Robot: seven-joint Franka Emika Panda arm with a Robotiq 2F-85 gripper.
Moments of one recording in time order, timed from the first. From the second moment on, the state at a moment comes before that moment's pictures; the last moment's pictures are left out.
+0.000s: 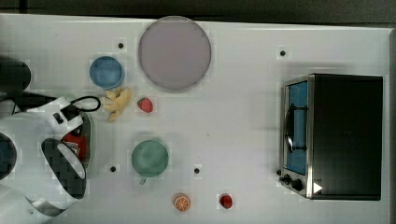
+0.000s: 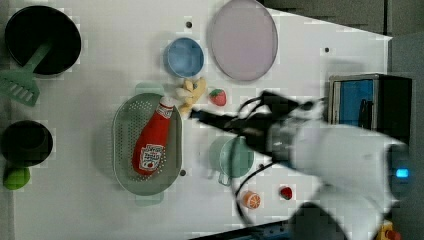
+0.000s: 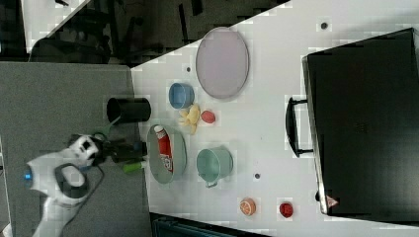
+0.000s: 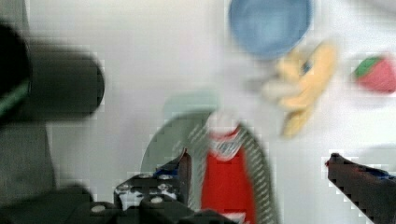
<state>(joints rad) -0.11 0.10 0.71 -2.12 -0.04 0.87 0.07</state>
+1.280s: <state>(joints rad) -0.29 -0.07 0.21 -1.75 0.00 0.06 0.07</state>
